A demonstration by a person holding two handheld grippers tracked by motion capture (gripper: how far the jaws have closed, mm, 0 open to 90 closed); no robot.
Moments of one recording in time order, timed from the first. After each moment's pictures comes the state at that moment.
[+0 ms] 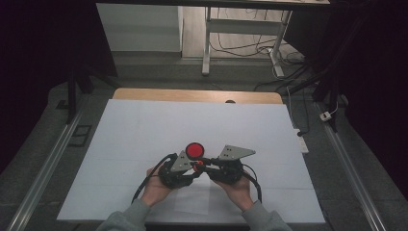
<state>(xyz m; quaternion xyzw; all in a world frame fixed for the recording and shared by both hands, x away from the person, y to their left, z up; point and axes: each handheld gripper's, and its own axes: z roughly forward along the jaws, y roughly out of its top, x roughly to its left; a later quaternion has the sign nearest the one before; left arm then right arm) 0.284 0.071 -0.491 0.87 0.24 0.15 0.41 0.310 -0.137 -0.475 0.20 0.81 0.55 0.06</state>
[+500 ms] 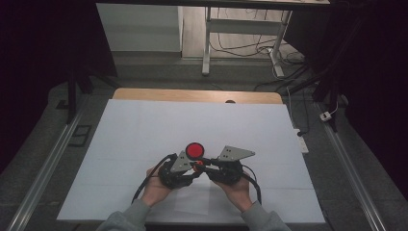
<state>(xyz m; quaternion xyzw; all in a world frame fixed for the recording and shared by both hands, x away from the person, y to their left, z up) 0.283 0.071 -0.492 0.87 0.24 0.15 0.41 0.308 -0.136 -0.475 0.20 0.81 0.55 0.08</state>
